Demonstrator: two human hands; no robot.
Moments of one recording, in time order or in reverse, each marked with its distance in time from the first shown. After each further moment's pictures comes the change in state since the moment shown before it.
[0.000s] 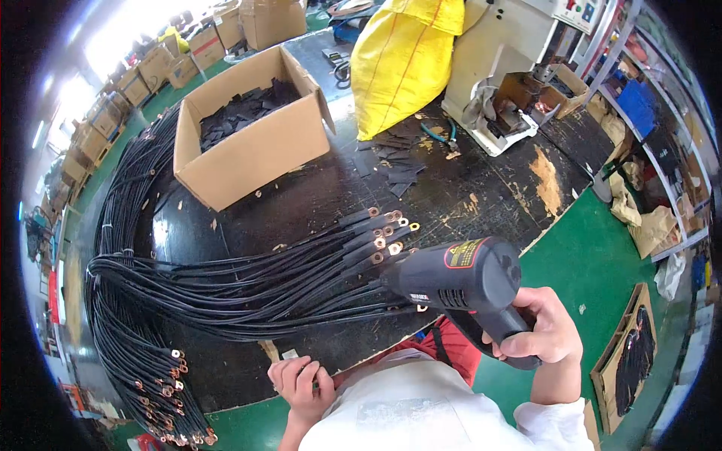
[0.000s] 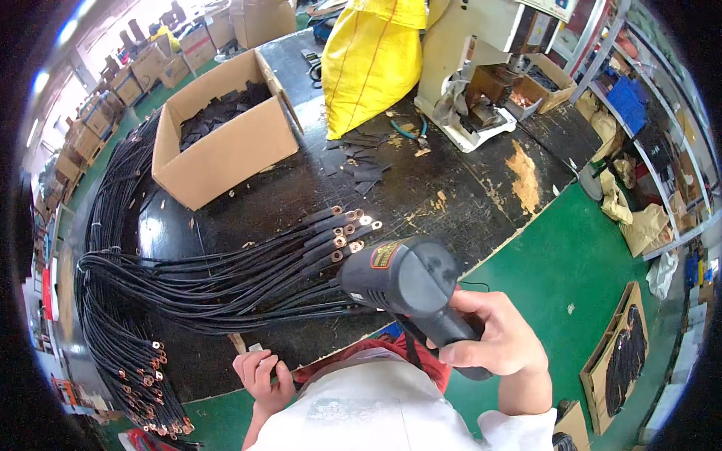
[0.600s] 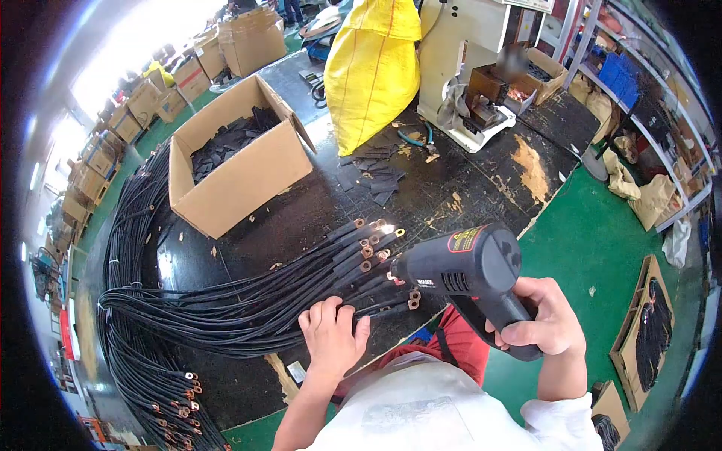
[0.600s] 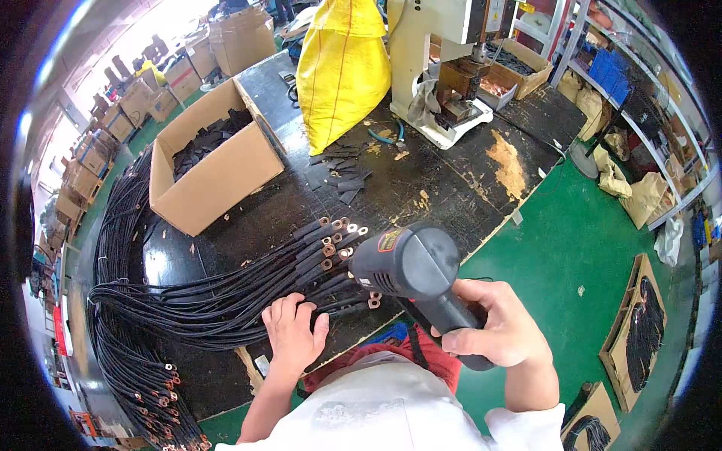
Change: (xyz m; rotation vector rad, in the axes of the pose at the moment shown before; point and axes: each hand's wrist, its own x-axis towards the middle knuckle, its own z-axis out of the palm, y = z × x) left_hand 0.100 0.025 0.066 0.059 -0.385 0.034; right_hand -0.017 0.010 -0.006 -0.005 0.163 -0.141
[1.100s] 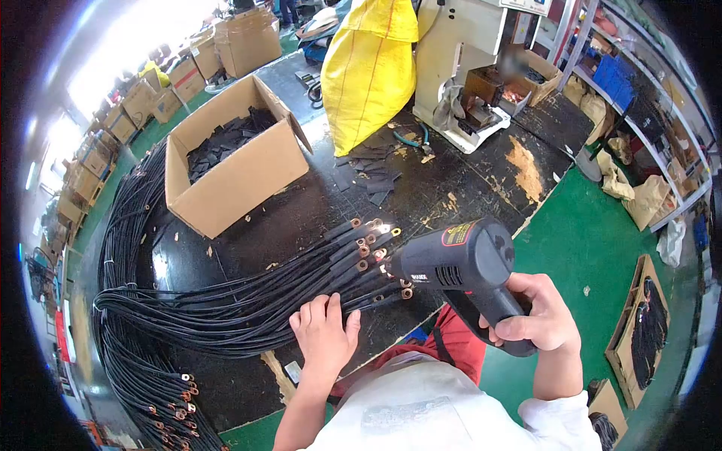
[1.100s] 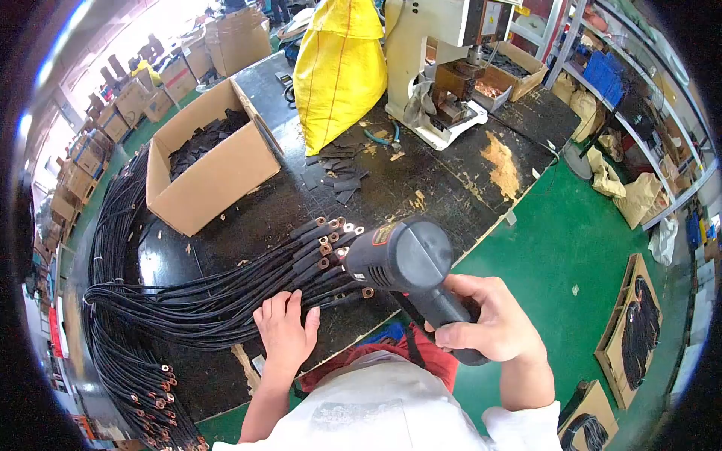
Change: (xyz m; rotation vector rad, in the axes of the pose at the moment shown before) left_hand 0.003 -0.005 -0.002 0.074 0.046 -0.063; right_hand 0.002 -0.005 0.008 -0.015 0.025 0.015
